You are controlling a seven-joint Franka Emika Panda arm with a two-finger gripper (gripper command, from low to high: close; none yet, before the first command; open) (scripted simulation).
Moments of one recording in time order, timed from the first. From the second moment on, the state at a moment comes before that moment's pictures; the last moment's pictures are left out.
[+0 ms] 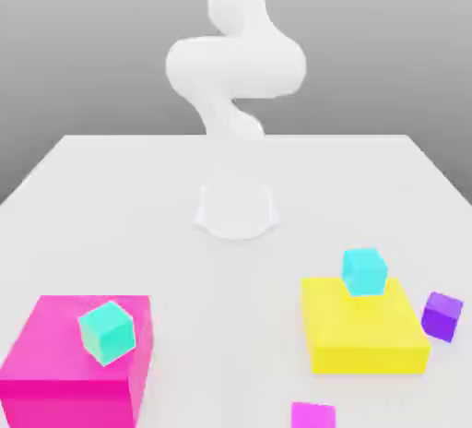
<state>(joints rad) 0.07 -0.74 -0.03 -2.31 0.06 2.32 0.75</state>
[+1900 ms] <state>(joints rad) 0.80 0.39 -0.01 -2.52 0.01 2.91 0.59</state>
